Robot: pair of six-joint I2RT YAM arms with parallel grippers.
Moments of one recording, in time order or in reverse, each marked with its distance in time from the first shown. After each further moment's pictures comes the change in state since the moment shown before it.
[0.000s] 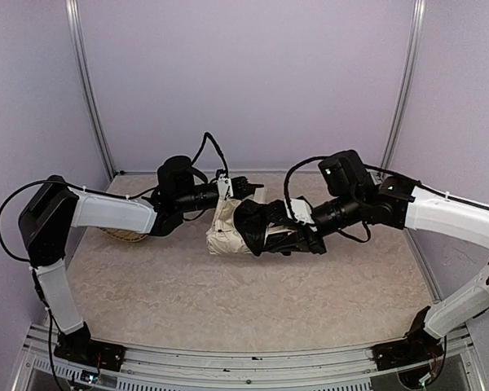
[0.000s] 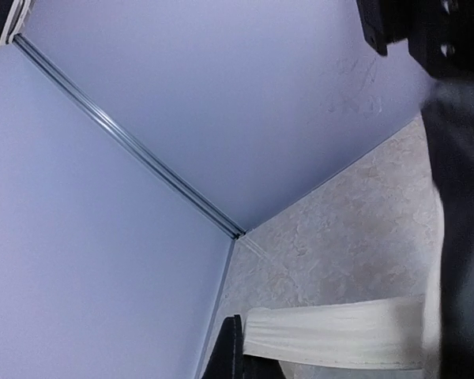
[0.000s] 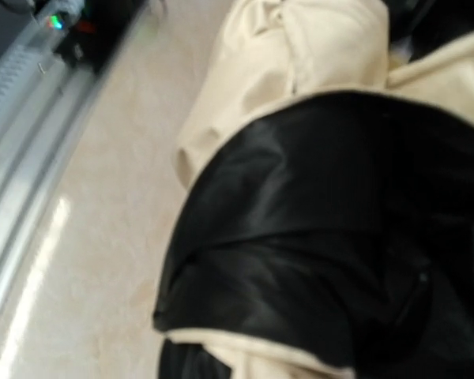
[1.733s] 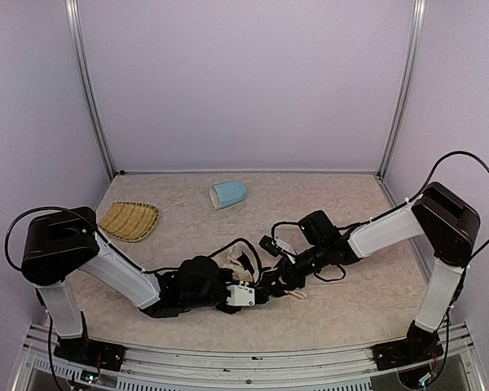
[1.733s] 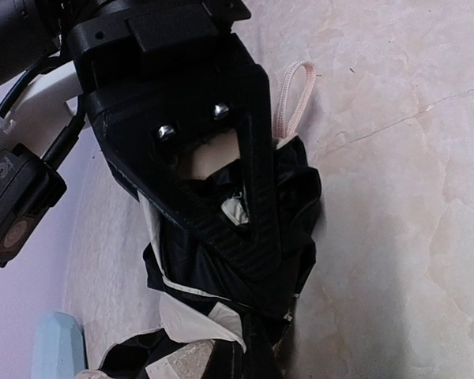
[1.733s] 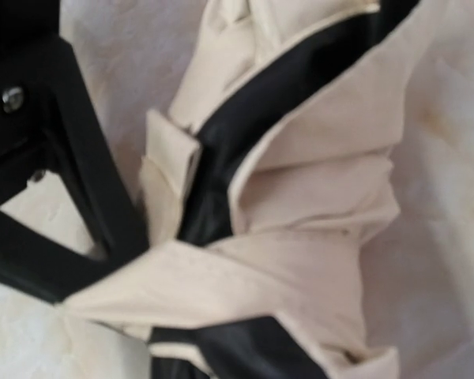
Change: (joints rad) left arm -0.439 0.015 -0.472 -0.013 -0.692 0.085; right arm -0.138 0.478 -0.333 0.596 -0.106 0.622
